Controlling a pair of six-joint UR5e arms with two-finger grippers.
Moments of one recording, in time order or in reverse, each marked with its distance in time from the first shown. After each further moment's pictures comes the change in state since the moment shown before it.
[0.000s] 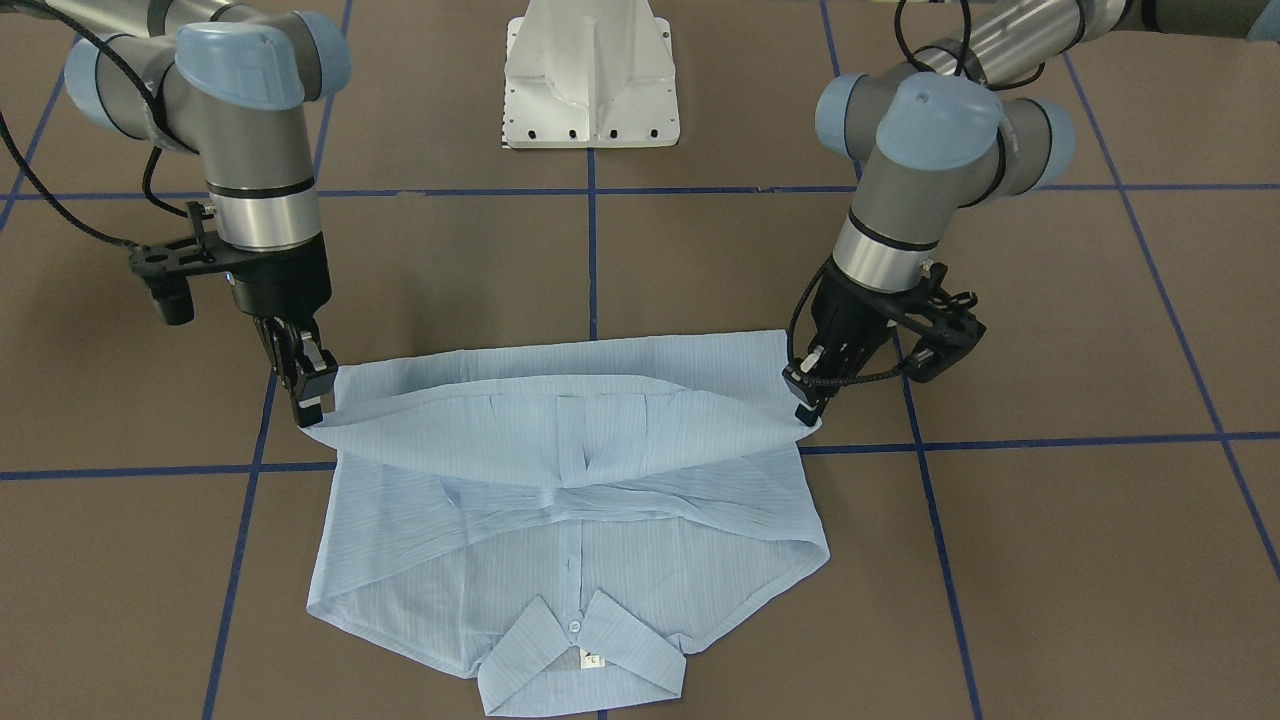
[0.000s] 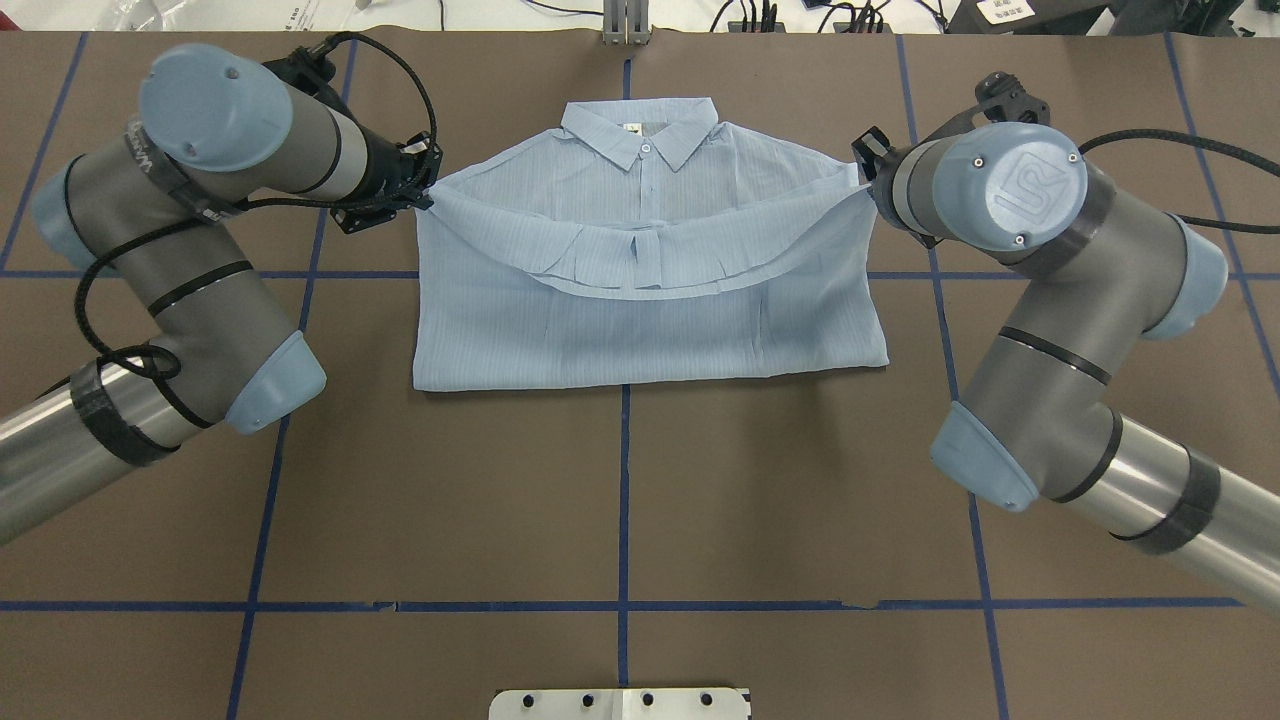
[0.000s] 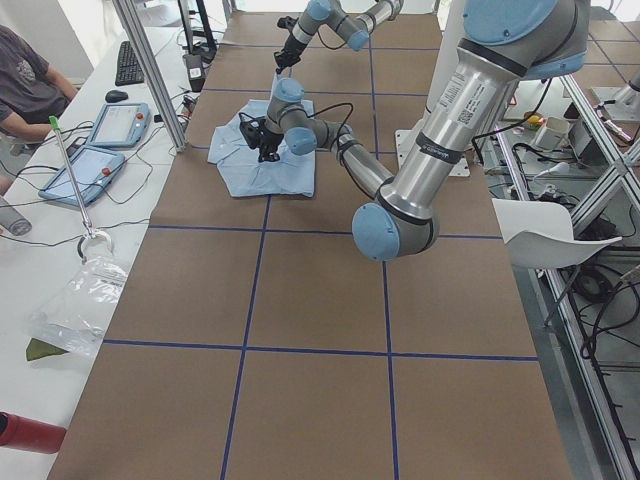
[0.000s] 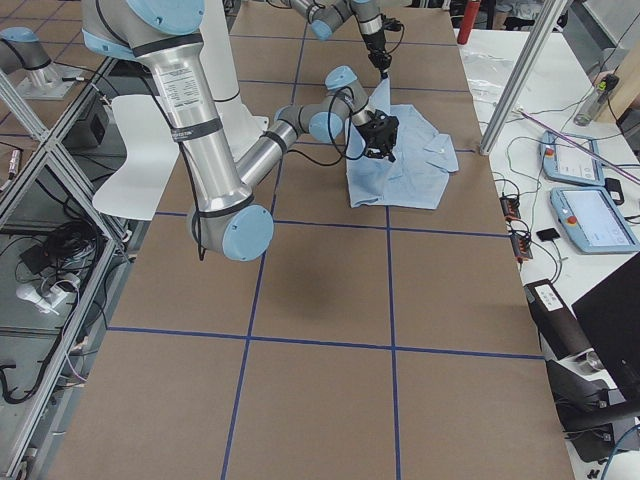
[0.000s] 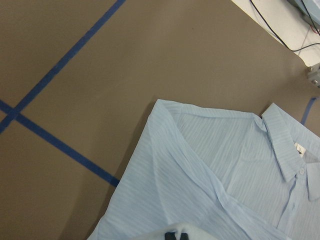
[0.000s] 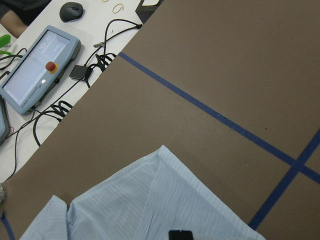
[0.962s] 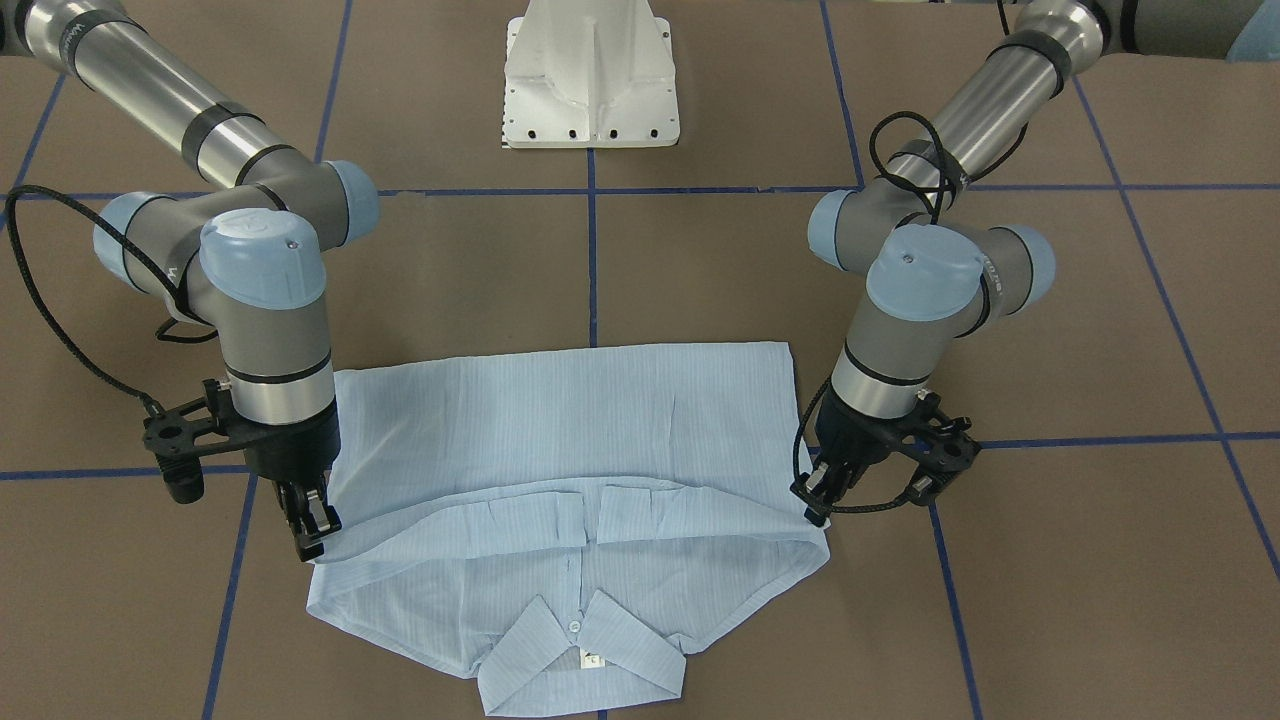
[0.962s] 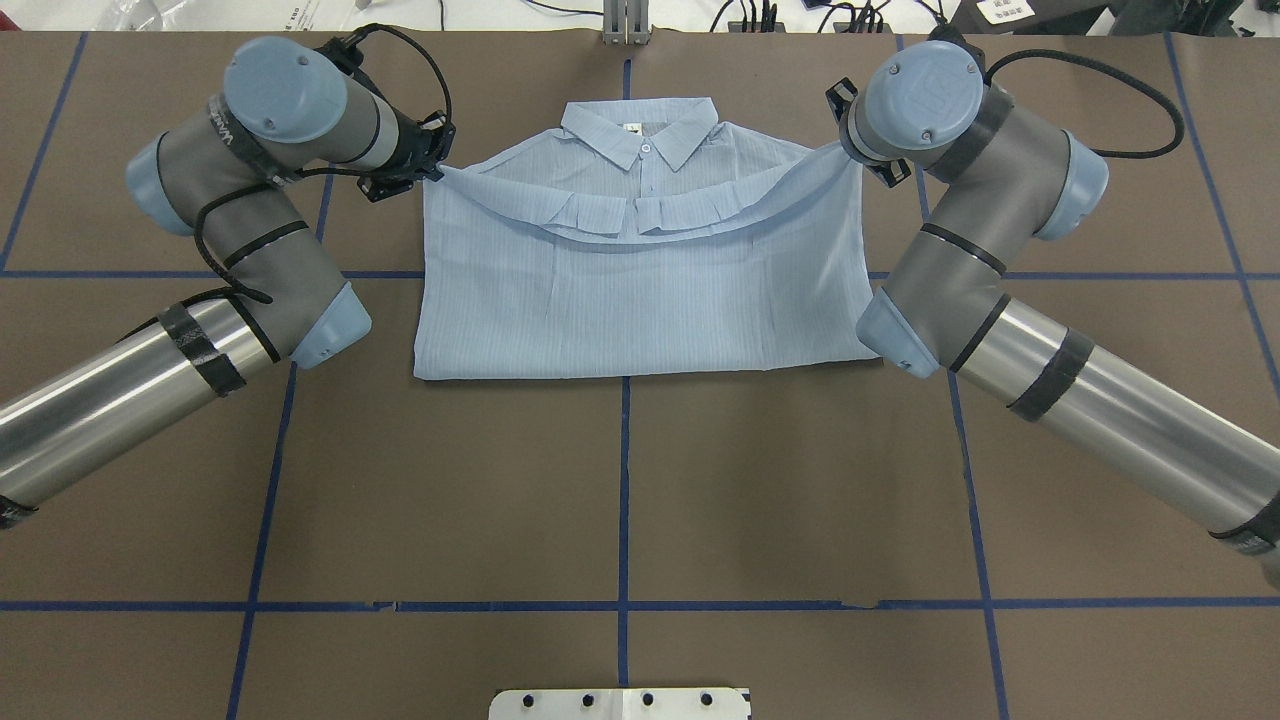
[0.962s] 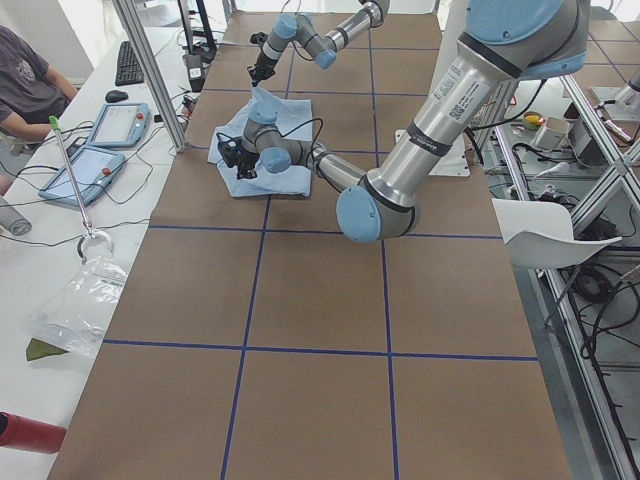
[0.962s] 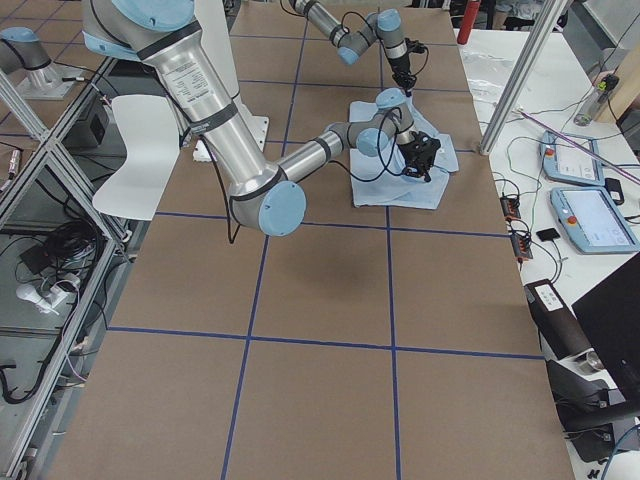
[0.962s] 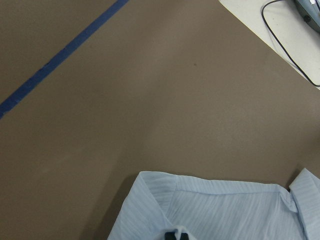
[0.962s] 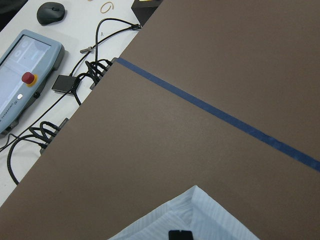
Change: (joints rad) left arm -0.023 -0.125 0.346 -0.190 0.020 0.002; right arm 0.079 0.191 -0.415 0.171 0.065 -0.005
